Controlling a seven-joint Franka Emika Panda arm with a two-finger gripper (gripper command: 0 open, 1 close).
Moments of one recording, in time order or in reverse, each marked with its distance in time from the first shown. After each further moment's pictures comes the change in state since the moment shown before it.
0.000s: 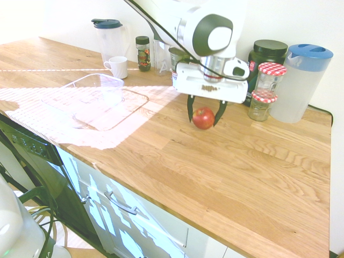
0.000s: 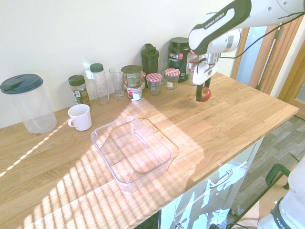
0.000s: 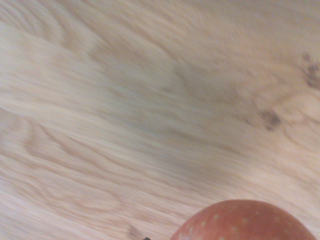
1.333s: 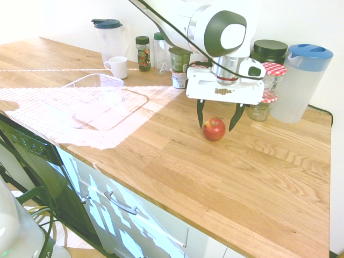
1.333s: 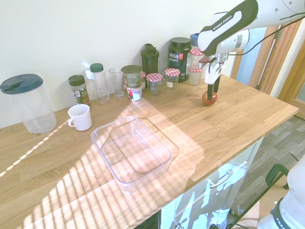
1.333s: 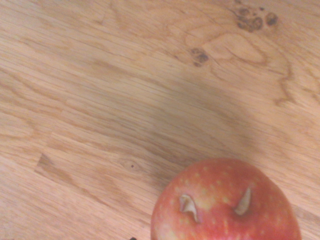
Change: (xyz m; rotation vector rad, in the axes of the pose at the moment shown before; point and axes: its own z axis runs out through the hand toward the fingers) arm 0.013 0.070 0.032 -0.082 -0.002 -0.050
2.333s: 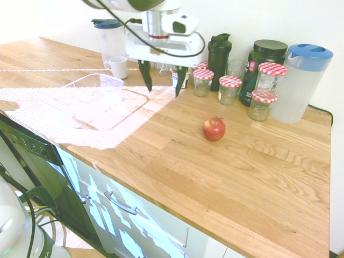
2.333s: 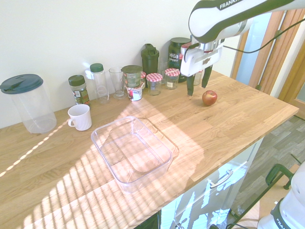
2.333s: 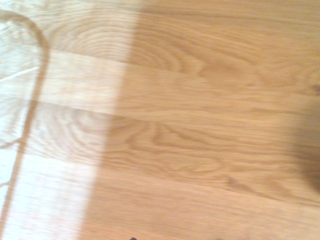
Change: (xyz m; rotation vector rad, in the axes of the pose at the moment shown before) arm -0.088 -0.088 -0.107 0.043 0.094 0.253
